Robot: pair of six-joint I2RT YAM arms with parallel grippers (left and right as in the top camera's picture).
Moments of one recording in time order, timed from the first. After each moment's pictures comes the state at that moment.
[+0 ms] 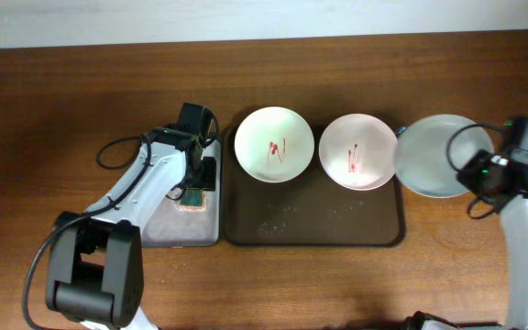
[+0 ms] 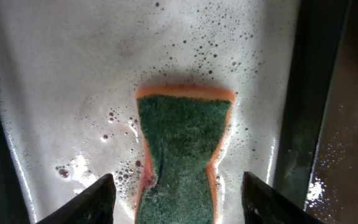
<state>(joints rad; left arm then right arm) -0.27 1.82 1.25 -0.85 -0.14 -0.22 -0.42 1.33 1.08 -0.84 0.11 0.39</state>
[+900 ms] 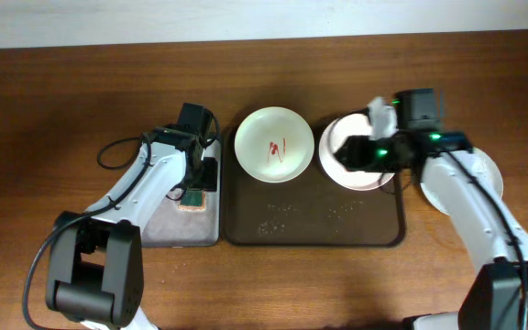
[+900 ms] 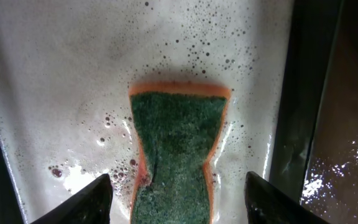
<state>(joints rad) -0.27 1.82 1.25 -0.85 -0.12 -0.22 0.11 1.59 1.15 -0.68 -0.39 0.16</state>
